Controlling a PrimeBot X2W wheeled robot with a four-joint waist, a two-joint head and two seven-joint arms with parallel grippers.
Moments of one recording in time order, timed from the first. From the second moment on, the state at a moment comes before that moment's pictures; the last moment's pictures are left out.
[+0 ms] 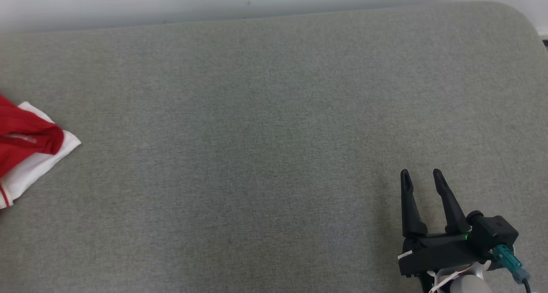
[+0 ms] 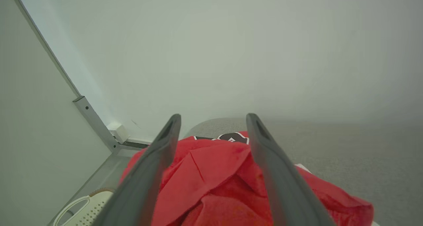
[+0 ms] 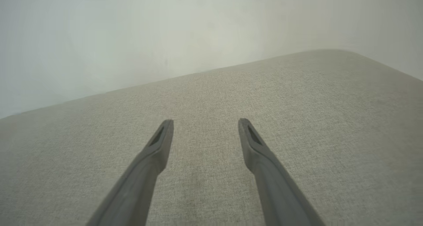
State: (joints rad) left arm -0.60 0.45 0.40 0.59 -0.12 -0.12 -0.17; right arm -0.15 -0.05 0.02 0.21 0.23 0.13 -0.26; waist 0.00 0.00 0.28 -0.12
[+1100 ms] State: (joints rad) left arm -0.80 0.57 0.34 1.07 -0.16 -0.12 -0.10; right arm -0.16 -0.05 0.00 0.24 0.22 0.13 -0.26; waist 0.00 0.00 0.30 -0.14
